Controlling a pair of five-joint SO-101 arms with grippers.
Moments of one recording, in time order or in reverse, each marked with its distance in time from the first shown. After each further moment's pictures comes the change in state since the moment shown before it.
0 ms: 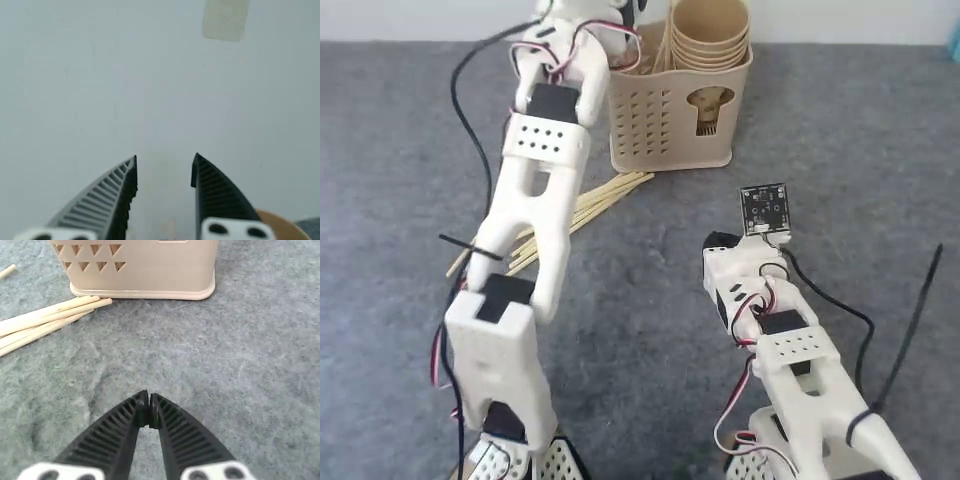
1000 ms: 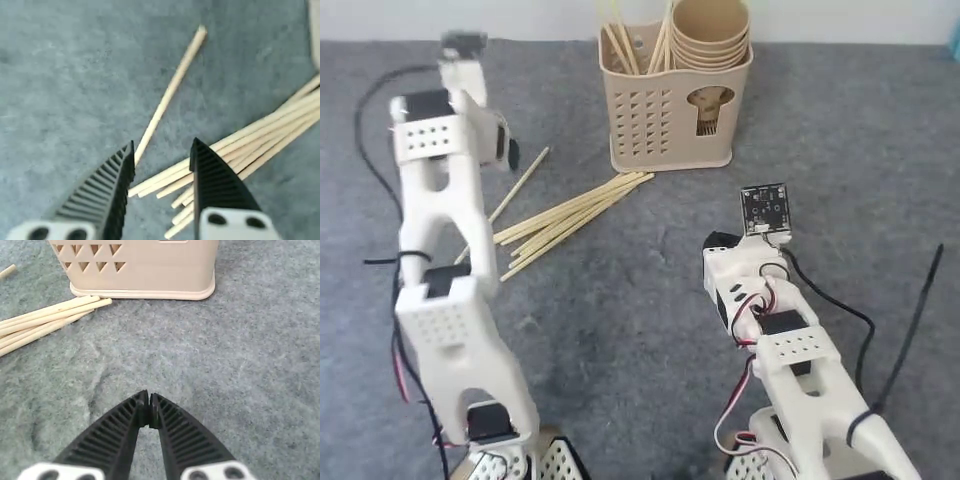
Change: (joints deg) left arm -23.6 10.2 -0.4 67.3 -13.9; right arm 0.0 0.0 0.0 0.0 0.0
